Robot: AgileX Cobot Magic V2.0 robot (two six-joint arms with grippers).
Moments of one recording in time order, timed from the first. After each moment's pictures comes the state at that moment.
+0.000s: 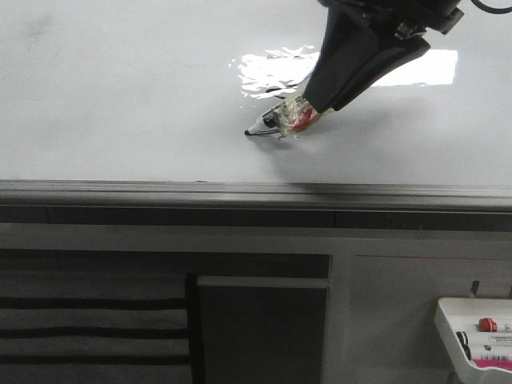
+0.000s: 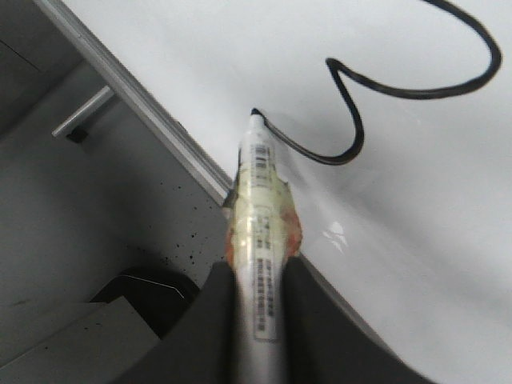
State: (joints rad) left arm -0.53 0.73 -0.74 -0.41 0.60 0.73; right arm 0.46 1.46 -1.16 0.39 0.75 -0.51
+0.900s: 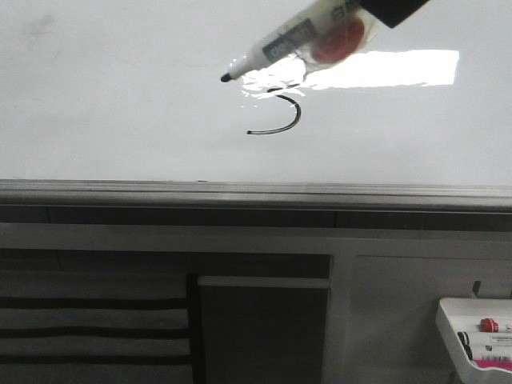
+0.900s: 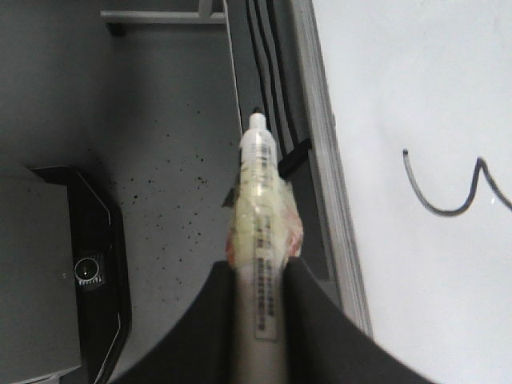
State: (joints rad) left arm -0.53 0.73 -0.74 -0.44 0.58 0.73; right arm 0.57 1.20 -1.16 0.38 0.98 -1.03
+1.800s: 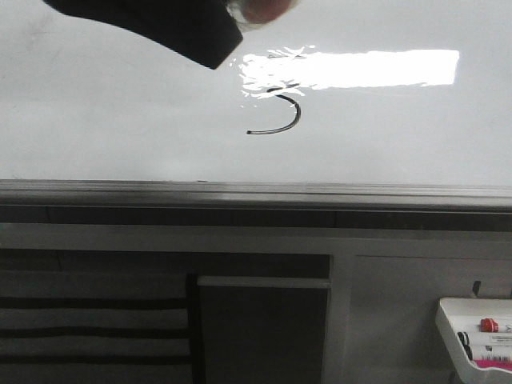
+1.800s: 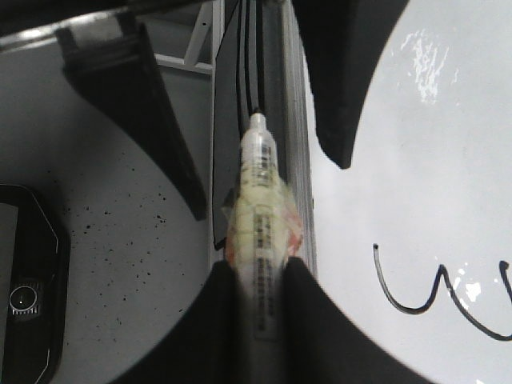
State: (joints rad) left arm -0.77 1.23 -1.01 -0.43 0.58 0.87; right arm 0.66 1.20 -1.16 0.39 0.86 -1.14
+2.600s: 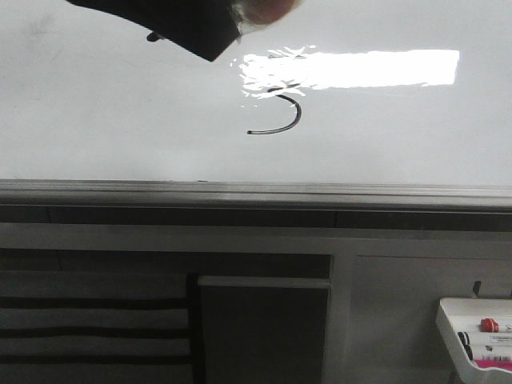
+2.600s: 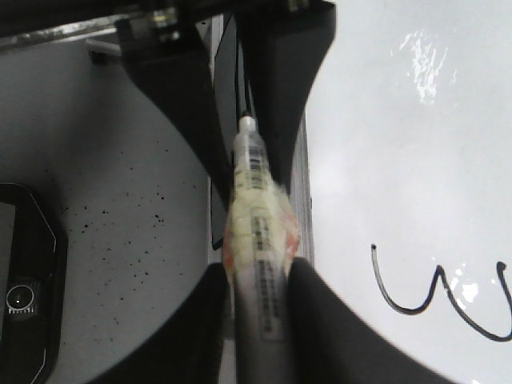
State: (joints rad) left arm -0.77 1.24 -1.01 -0.42 0.61 0.89; right arm 0.66 1.20 -1.16 0.39 0.86 -1.14
